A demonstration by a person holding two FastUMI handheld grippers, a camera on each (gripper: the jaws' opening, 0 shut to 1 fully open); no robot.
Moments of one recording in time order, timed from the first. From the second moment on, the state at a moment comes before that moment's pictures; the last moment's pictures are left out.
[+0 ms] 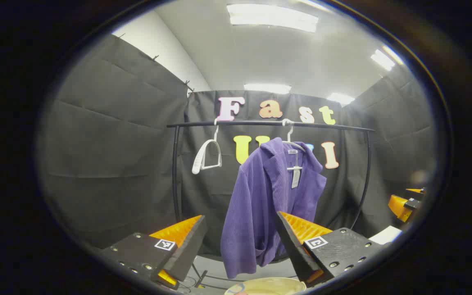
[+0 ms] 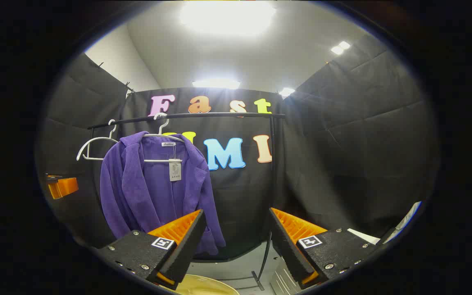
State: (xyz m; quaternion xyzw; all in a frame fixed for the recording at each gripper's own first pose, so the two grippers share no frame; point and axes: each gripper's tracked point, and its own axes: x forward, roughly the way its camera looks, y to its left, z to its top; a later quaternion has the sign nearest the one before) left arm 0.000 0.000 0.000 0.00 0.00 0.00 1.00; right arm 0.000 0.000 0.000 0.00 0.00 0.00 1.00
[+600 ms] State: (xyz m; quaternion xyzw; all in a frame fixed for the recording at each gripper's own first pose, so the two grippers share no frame) left arm -0.011 -0.002 0.006 0.01 -0.01 0.00 1.00; right arm -0.005 0.002 0.001 0.00 0.00 0.00 1.00
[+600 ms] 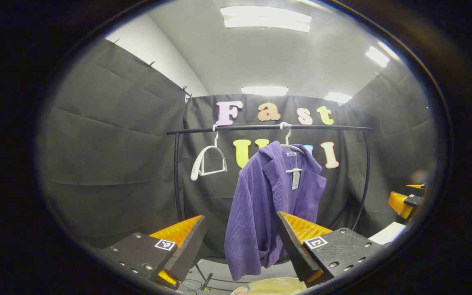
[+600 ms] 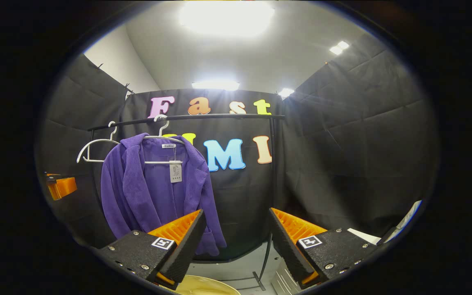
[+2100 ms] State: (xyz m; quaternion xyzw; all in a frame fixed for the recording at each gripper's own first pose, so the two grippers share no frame) left arm 0.081 -0.048 0.067 0.00 -0.05 -0.04 1.00; right arm 0.135 0.067 0.057 0.04 -0.02 0.06 1.00
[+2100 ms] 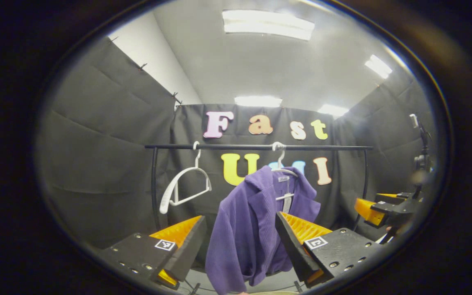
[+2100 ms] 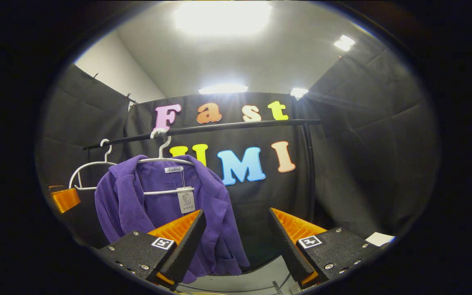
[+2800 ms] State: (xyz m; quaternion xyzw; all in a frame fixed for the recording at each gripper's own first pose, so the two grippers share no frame) left arm 0.161 -0.118 0.058 0.01 -0.05 -0.03 1.00; right arm 0.239 0.106 0.067 0.07 -0.04 0.13 0.99
